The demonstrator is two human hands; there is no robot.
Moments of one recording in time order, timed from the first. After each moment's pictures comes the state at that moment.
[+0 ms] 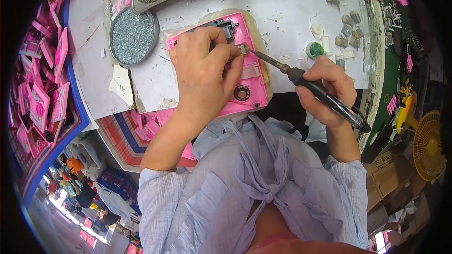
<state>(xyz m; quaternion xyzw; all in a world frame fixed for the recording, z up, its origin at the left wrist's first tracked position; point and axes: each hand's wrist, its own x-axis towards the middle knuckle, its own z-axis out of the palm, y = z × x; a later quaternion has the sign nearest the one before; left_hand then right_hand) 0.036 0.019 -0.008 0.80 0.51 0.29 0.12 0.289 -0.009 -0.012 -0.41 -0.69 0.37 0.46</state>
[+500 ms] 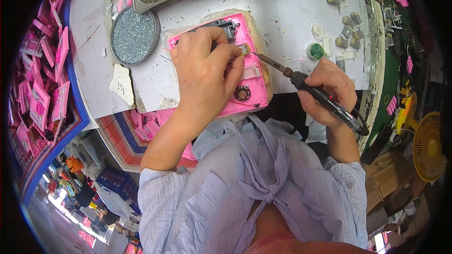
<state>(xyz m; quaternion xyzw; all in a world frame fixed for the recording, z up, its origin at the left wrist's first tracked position) 0.037 0.019 -0.008 0.80 0.51 0.29 0.11 0.293 -0.006 -0.014 -0.38 -0.73 0.34 0.47</state>
